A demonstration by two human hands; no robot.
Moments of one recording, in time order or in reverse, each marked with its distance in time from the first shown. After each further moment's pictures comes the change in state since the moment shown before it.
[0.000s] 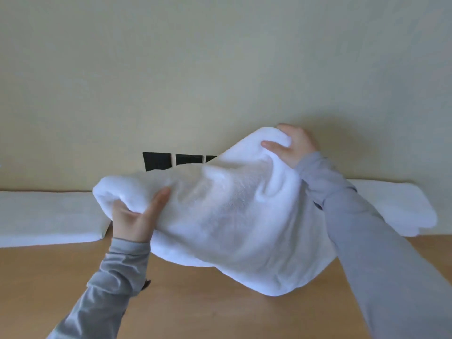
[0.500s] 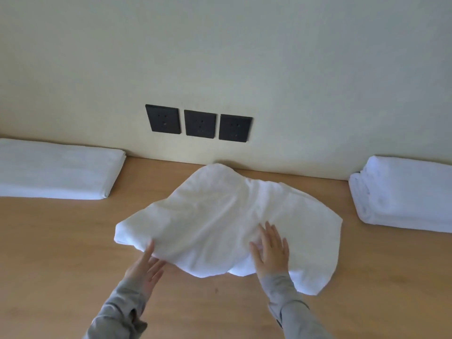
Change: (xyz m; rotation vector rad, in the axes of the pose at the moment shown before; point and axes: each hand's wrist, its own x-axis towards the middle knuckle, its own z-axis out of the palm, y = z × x) left_hand -0.062 -0.202 -0.060 -0.154 0.090 -1.013; right_hand -0.249 0.089 0.218 -0.059 -0.437 0.378
